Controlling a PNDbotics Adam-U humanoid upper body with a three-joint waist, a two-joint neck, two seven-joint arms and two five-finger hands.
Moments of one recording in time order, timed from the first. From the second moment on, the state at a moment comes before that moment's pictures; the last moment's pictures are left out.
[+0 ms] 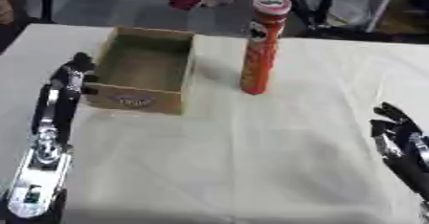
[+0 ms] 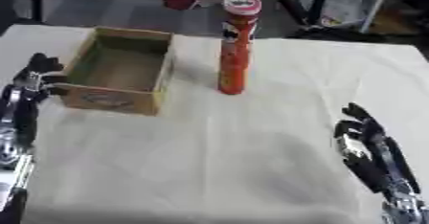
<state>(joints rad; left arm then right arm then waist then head) -0.09 0.19 0.14 -1.77 -0.15 0.07 0.08 -0.09 -0.17 0.01 -1.62 0.32 -0.20 0.10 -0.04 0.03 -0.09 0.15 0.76</state>
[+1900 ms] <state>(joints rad) -0.08 0.19 0.12 -1.77 -0.14 0.06 0.06 -0.83 -0.63 0.20 -1.37 0.25 -0.24 0.45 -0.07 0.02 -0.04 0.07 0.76</state>
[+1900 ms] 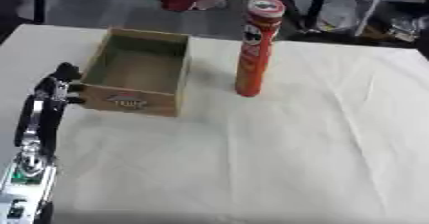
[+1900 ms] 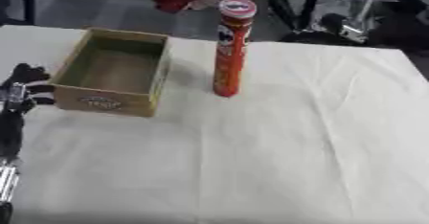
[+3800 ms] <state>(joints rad) -0.12 0.19 0.07 -1.76 -0.13 0.05 0.01 -1.19 -0.29 0.08 -0.73 0.76 -0.29 0.56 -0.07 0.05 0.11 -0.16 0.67</state>
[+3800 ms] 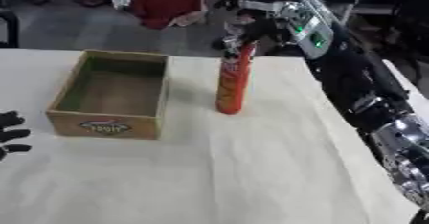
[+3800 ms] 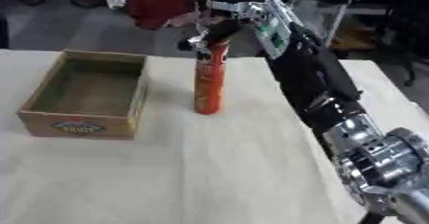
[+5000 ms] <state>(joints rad) -0.13 0.19 0.07 -1.76 -0.13 0.06 0.01 -1.20 -0.30 0.04 -0.69 0.84 -0.27 0.47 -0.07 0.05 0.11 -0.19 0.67</state>
